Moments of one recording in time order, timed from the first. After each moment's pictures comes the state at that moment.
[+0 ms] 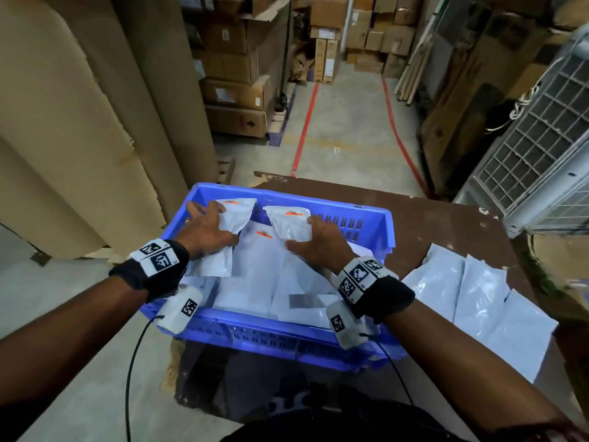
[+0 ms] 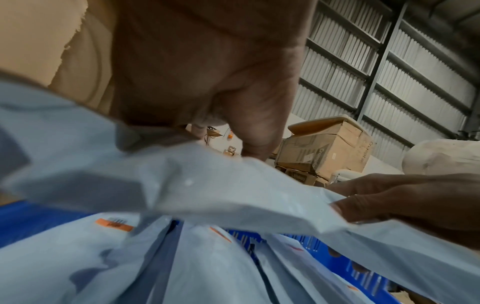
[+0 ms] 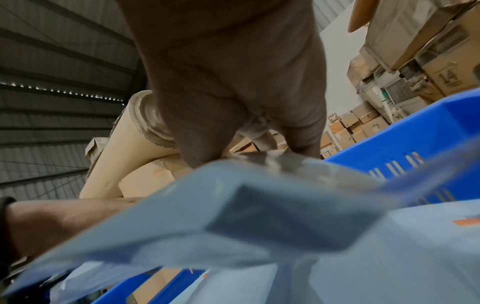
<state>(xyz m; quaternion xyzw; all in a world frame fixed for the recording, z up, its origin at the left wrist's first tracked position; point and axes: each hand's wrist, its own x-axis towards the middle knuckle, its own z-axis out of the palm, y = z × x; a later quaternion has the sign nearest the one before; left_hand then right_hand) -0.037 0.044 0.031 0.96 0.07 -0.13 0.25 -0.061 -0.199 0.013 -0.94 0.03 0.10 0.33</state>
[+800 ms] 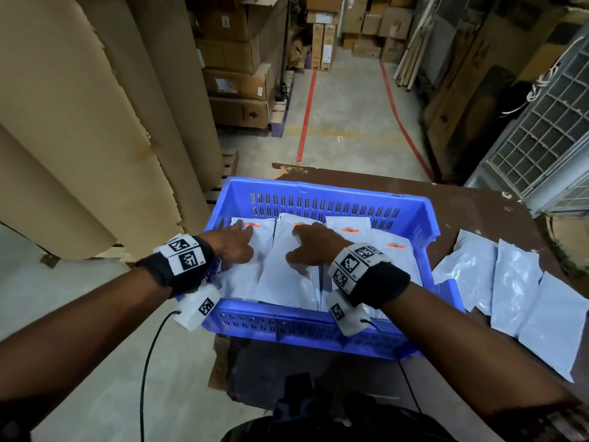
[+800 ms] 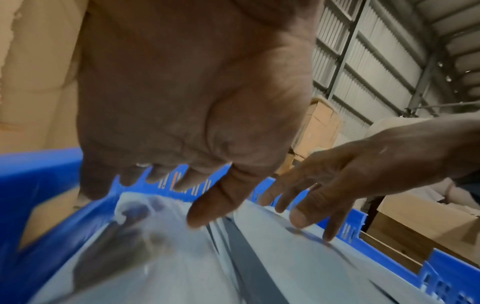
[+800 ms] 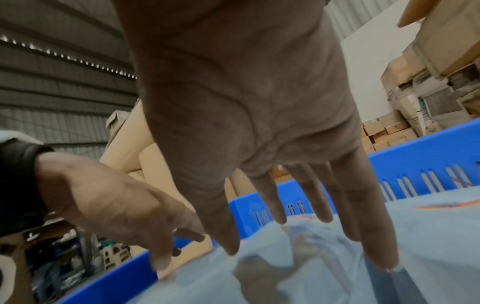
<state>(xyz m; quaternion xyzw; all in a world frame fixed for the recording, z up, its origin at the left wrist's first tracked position) -0.026 0.098 0.023 0.93 -0.08 -0.35 -0.02 -0.055 -0.096 0.029 -0.96 -0.05 0.24 0.14</state>
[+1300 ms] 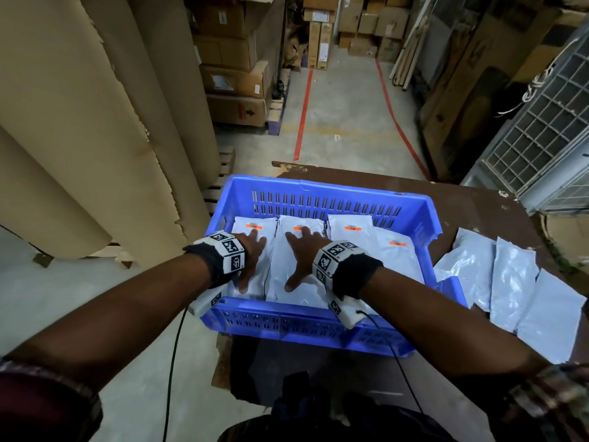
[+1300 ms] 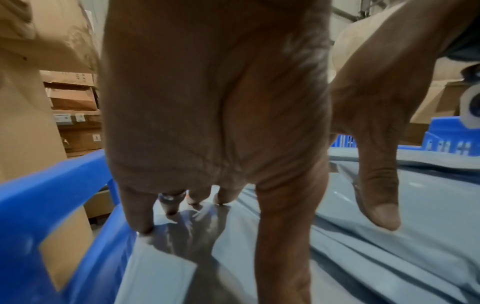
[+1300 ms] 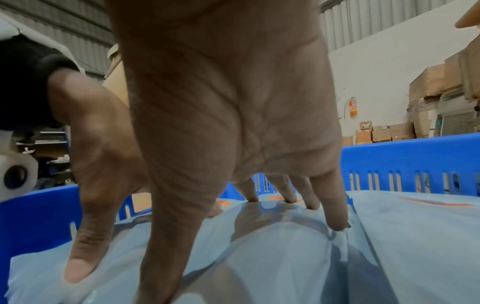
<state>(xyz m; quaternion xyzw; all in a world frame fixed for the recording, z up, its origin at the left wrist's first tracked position) -0.021 0.078 -0.007 0.89 -0.16 -0.37 -0.23 -0.051 -0.075 -0.003 -0.95 -0.11 0.29 -0.01</state>
